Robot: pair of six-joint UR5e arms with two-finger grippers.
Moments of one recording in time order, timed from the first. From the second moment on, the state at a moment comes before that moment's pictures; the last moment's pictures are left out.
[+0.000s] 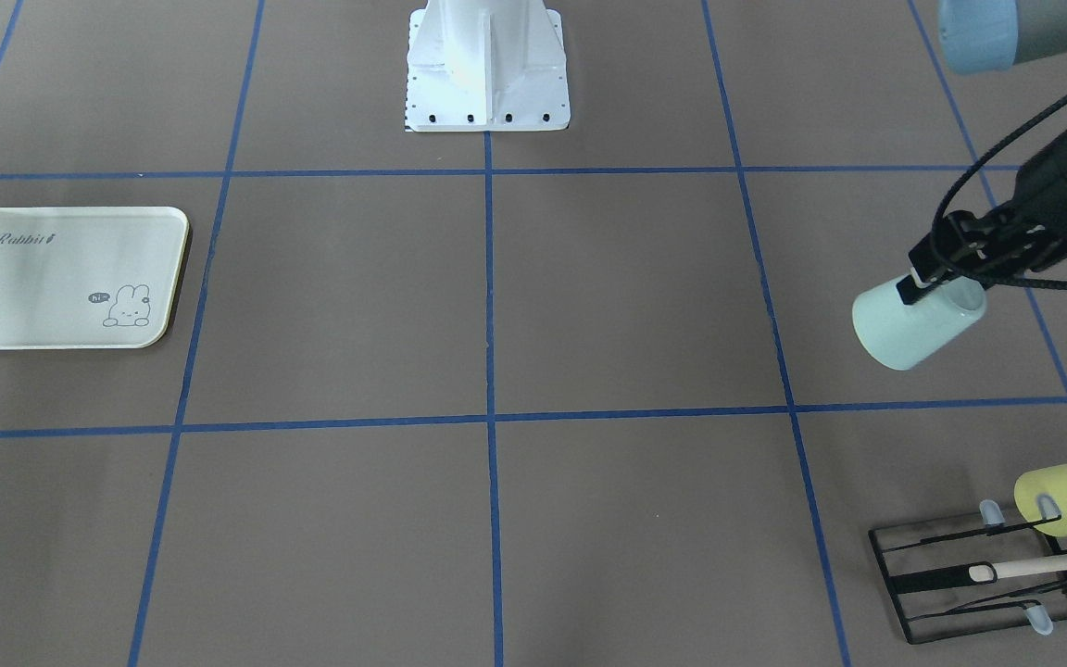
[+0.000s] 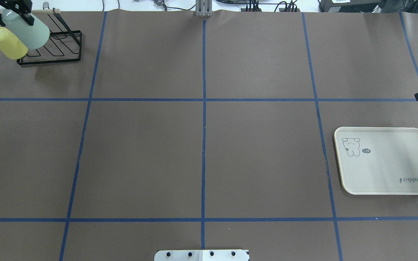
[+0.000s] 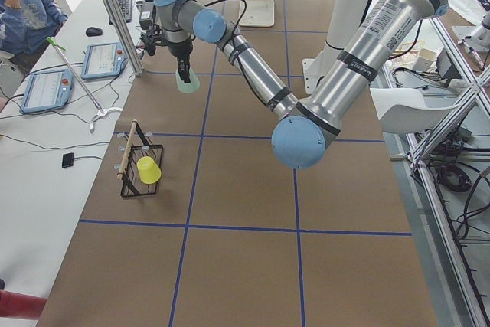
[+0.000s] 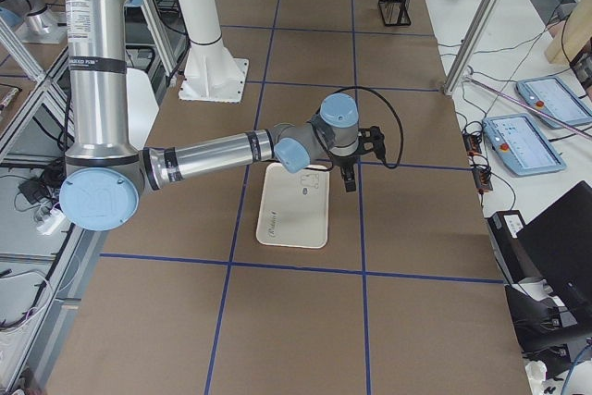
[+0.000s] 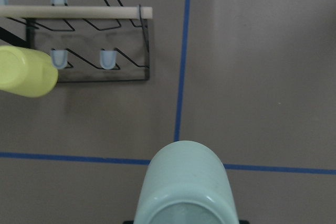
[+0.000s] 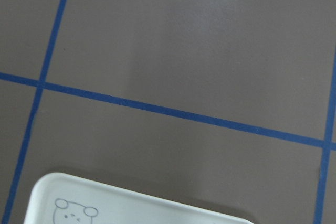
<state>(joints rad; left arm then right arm) -1.23 -2.15 -1.83 -1.26 -2.47 -0.80 1.21 -1.56 1.80 -1.11 2.30 0.59</state>
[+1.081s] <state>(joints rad) -1.04 -2.14 -1.83 -2.13 -2.52 -1.79 0.95 -1.30 1.81 -0.48 2.30 1.85</state>
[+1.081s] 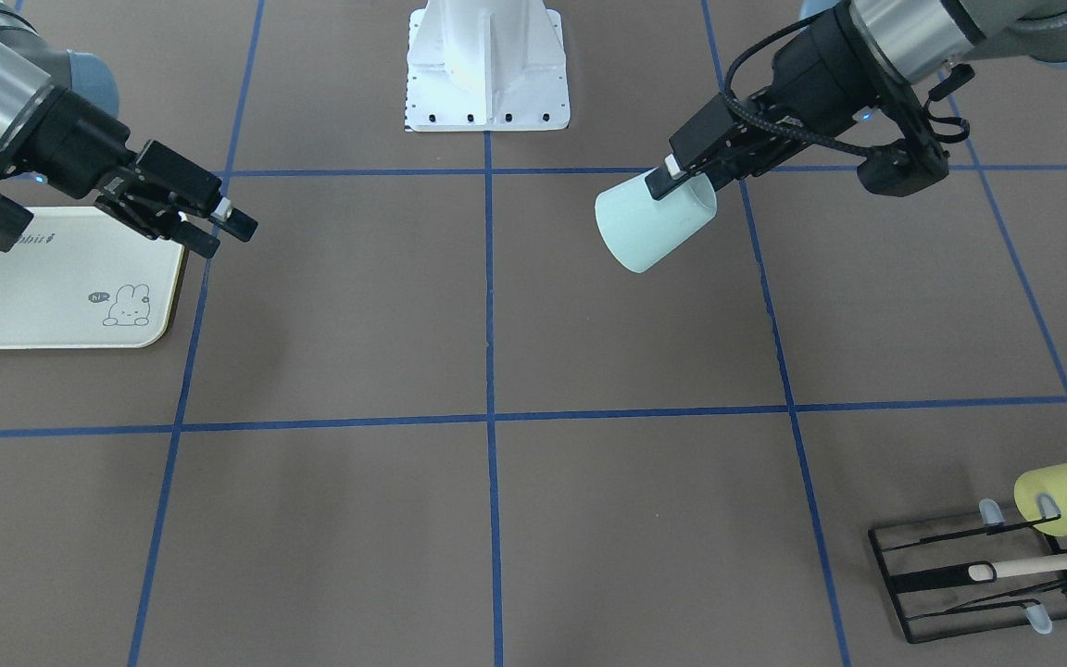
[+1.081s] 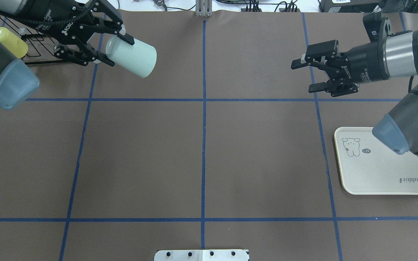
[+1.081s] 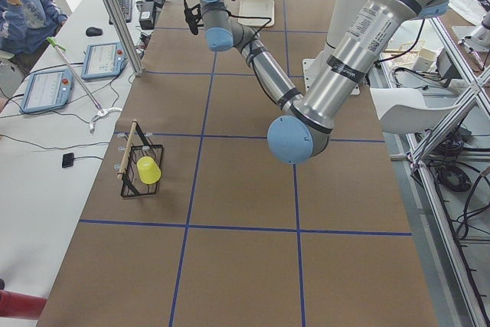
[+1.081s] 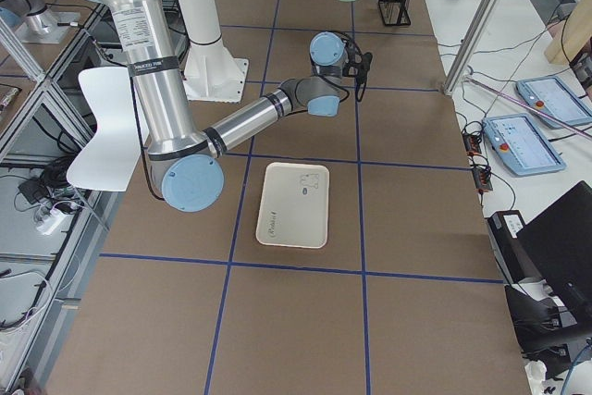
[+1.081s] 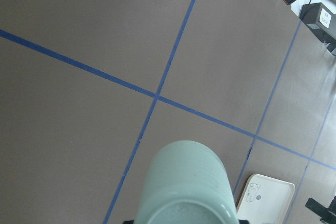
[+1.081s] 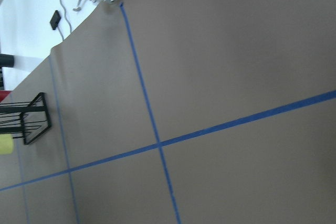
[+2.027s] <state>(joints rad) -0.93 -2.15 -1.81 -2.90 -2.22 -2.57 0.74 -1.15 1.81 -0.18 2.04 2.29</state>
